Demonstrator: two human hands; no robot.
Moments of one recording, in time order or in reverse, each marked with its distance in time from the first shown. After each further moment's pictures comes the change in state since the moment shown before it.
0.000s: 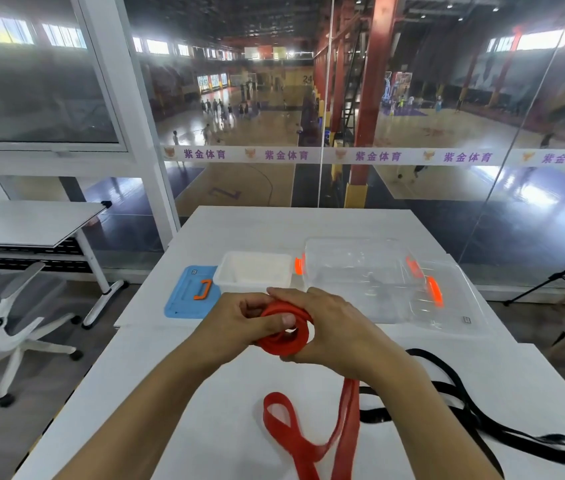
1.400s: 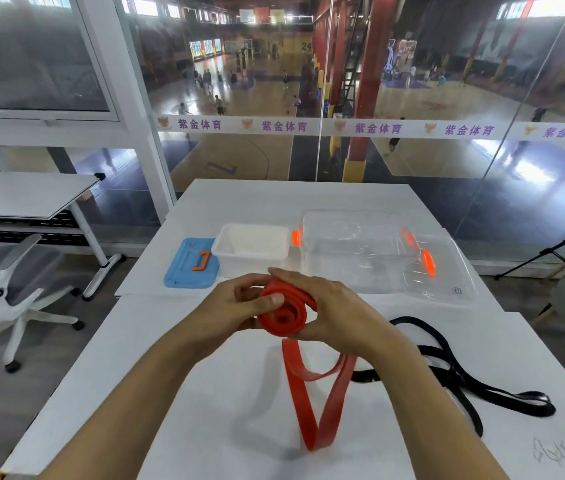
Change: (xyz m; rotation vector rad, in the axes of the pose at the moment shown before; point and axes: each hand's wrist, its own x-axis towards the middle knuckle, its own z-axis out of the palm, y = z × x) left_hand -0.015 -0.028 0.004 -0.196 -0.079 -0.112; right_hand -0.014 0.013 0.029 0.055 -0.039 0.063
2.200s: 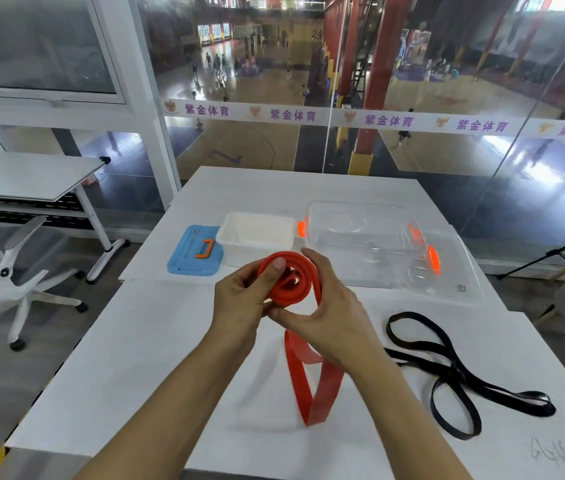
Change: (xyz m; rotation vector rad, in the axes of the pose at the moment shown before) left_hand 0.004 -0.015 0.039 -0.400 0.472 0.096; right_hand -0.012 -0.018 0.033 0.255 0.309 0.212
